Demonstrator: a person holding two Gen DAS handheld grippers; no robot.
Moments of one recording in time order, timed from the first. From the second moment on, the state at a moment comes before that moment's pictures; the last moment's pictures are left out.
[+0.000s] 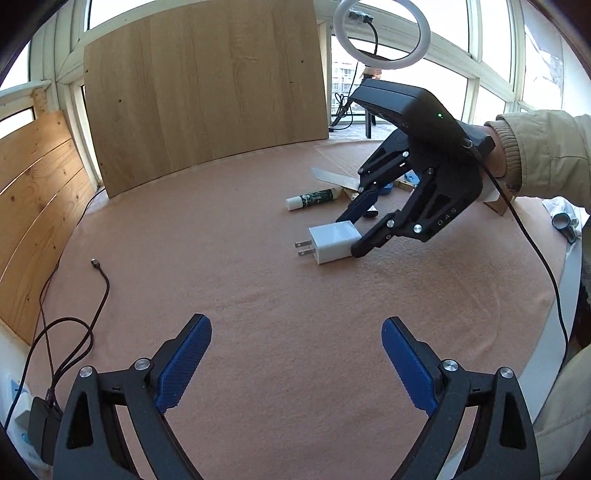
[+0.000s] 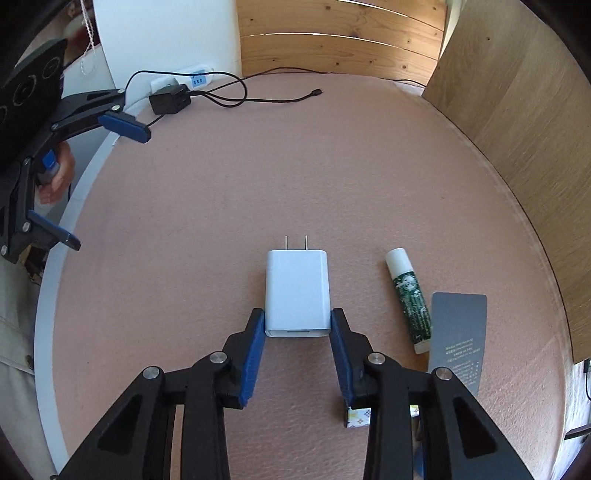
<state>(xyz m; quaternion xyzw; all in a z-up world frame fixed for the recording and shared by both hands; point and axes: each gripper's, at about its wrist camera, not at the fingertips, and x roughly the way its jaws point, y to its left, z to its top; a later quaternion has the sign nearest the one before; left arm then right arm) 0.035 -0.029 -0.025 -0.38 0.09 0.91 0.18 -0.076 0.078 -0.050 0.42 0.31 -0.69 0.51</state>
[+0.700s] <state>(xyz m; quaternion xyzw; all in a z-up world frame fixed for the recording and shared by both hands) 0.088 0.096 -0.066 -0.40 0.19 0.78 0.45 0.076 0.128 -0.052 0.39 0.37 -0.59 0.60</state>
